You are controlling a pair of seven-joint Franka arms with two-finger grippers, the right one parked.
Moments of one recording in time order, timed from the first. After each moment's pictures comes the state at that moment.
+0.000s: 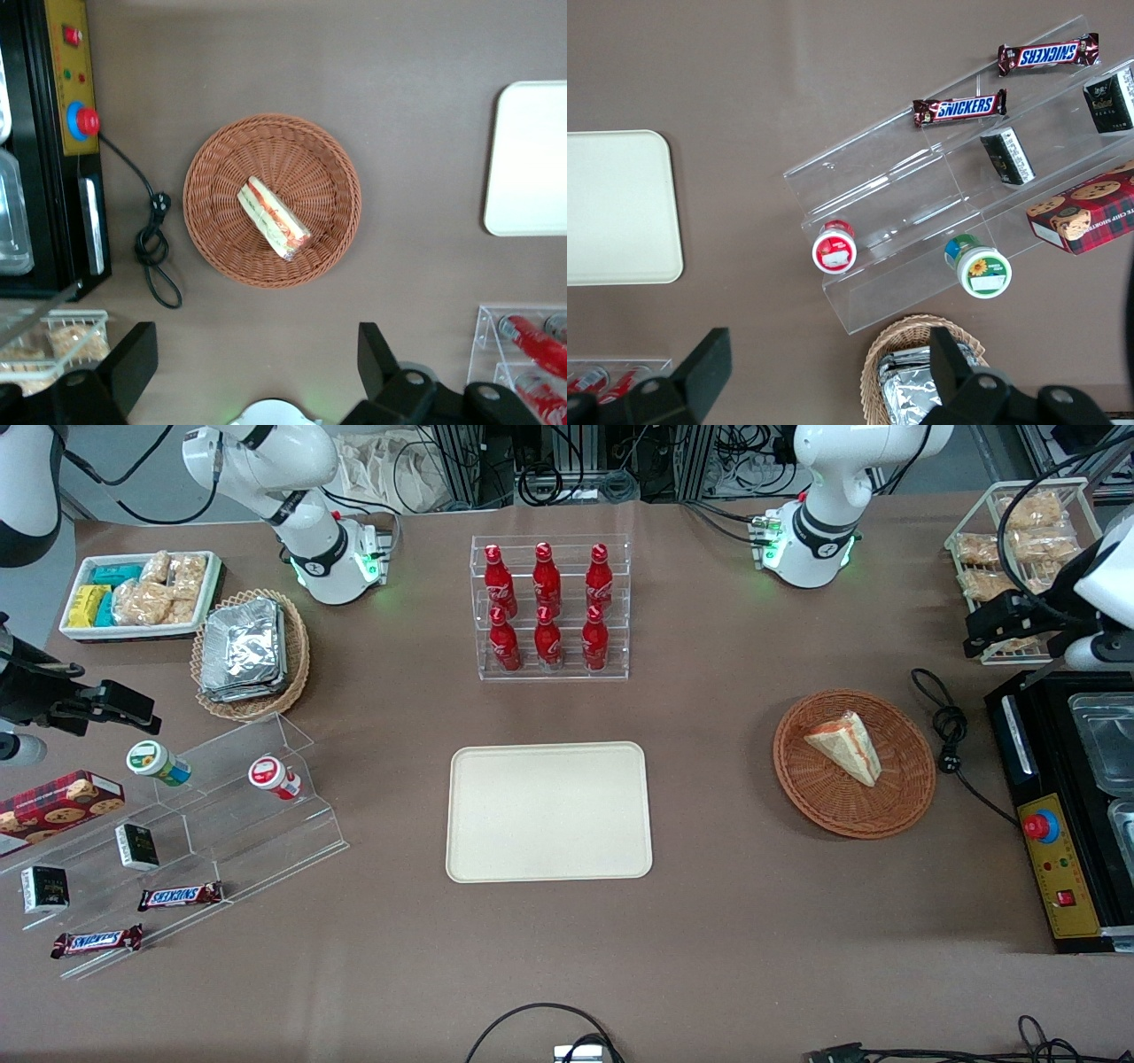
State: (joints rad) arm 0.08 -0.04 -0.11 -1.57 0.00 1.45 -0.07
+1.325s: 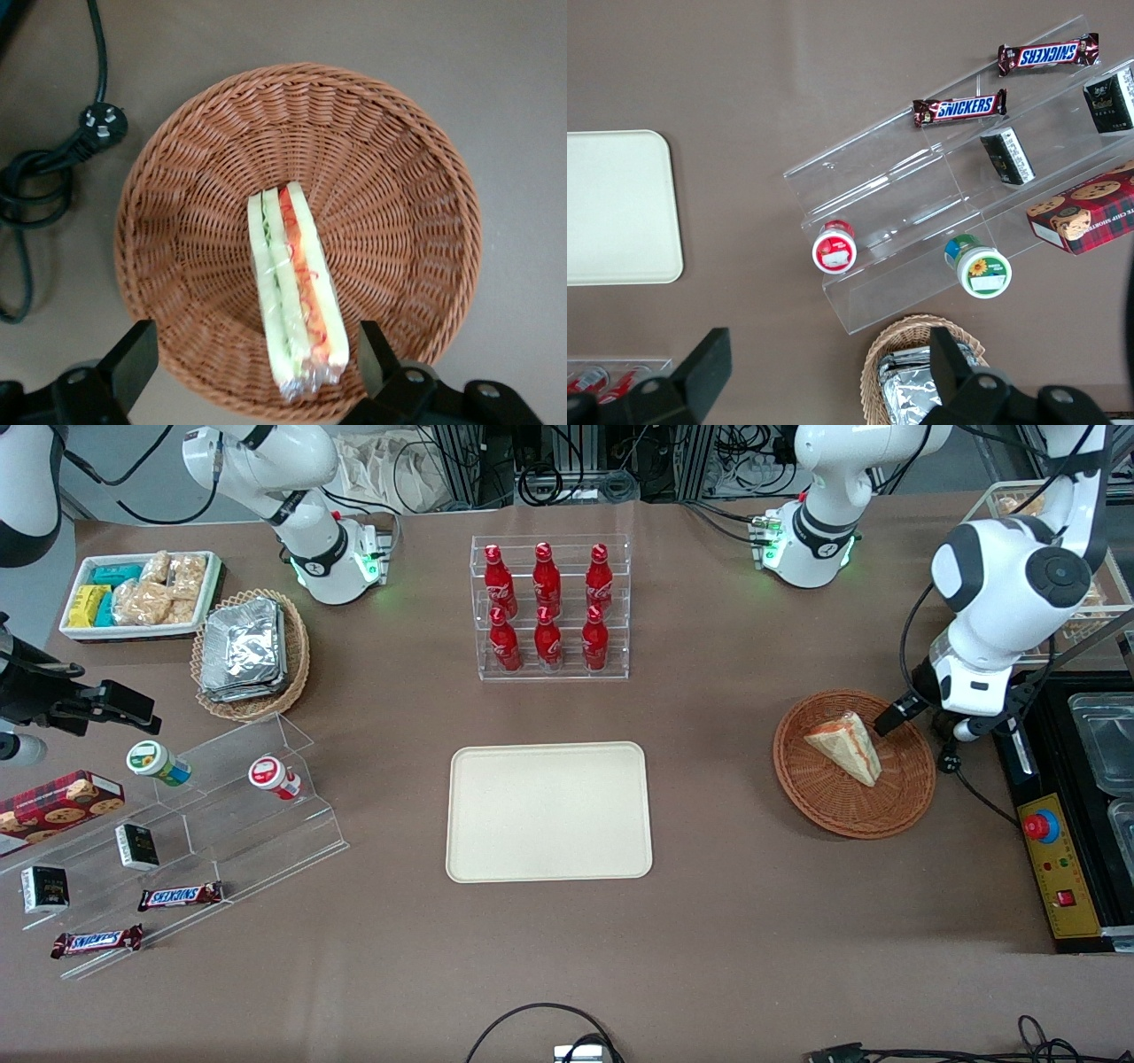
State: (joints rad) arm 0.14 -0.12 -0.11 -2.50 -0.04 2.43 -0.55
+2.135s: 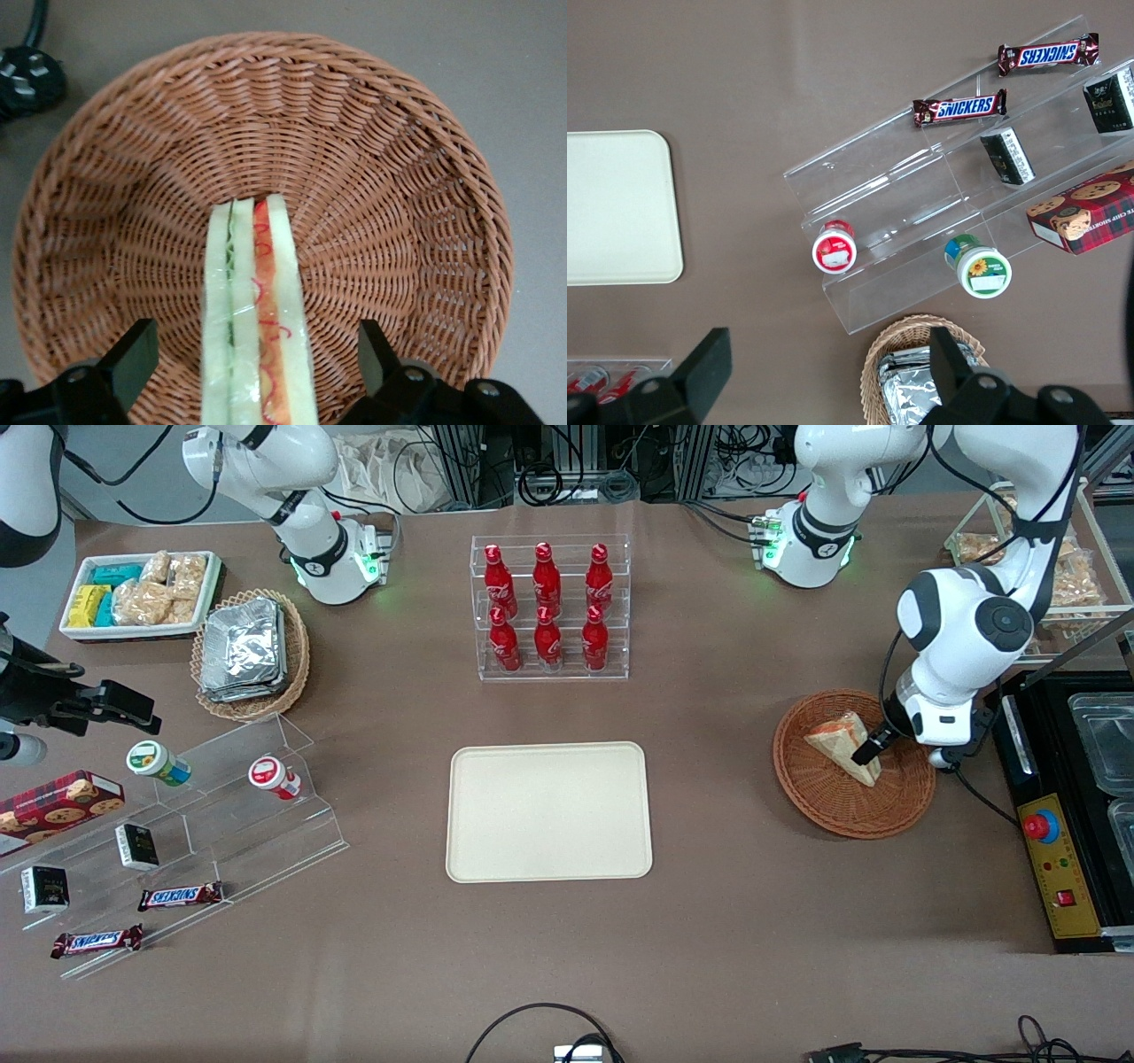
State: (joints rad) arm 0.12 0.06 -0.12 -2.51 -0.04 2.64 -0.71
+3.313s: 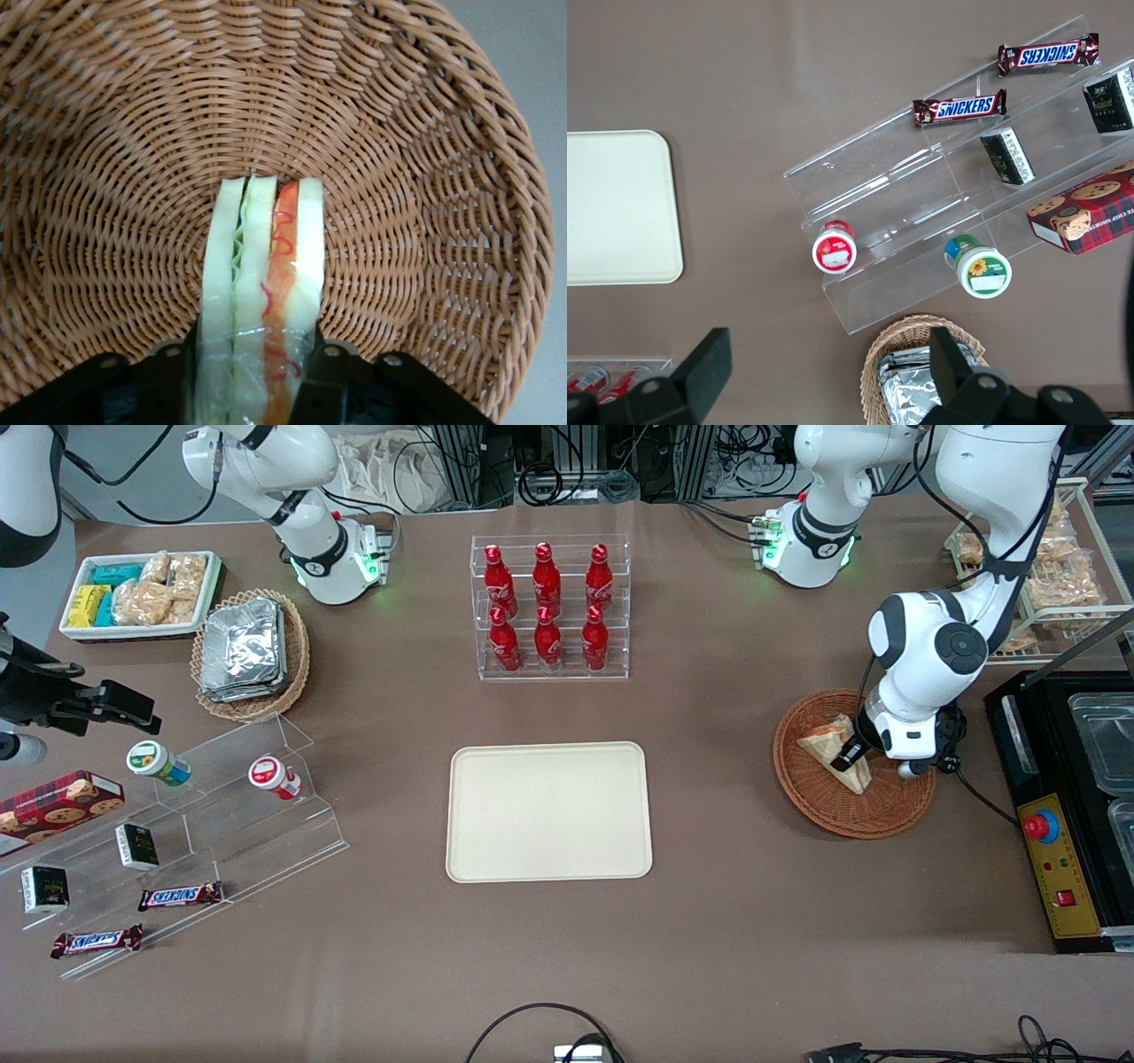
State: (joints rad) arm 0.11 0.17 -0.15 -2.51 -0.04 2.75 -0.79
